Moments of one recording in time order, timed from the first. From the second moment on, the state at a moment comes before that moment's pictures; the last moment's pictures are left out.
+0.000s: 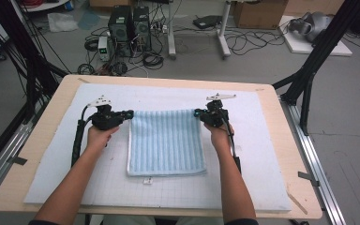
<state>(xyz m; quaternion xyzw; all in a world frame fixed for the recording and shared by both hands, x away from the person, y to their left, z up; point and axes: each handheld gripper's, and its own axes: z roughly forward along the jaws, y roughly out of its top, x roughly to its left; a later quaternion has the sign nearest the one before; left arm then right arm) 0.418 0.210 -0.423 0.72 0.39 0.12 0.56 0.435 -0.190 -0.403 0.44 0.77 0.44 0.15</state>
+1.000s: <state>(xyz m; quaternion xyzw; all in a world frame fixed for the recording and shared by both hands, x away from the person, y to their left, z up) 0.360 0.213 -0.406 0.72 0.33 0.12 0.60 0.366 -0.212 -0.390 0.38 0.76 0.50 0.14</state>
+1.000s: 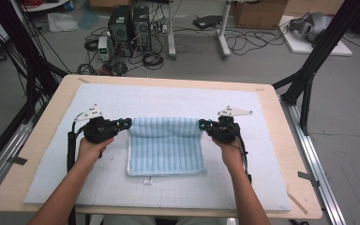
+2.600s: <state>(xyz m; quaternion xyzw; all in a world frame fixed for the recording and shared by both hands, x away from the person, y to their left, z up) 0.288 0.209 -0.434 0.78 0.28 0.06 0.55 0.292 -0.227 -0.418 0.34 0.79 0.49 0.11</state>
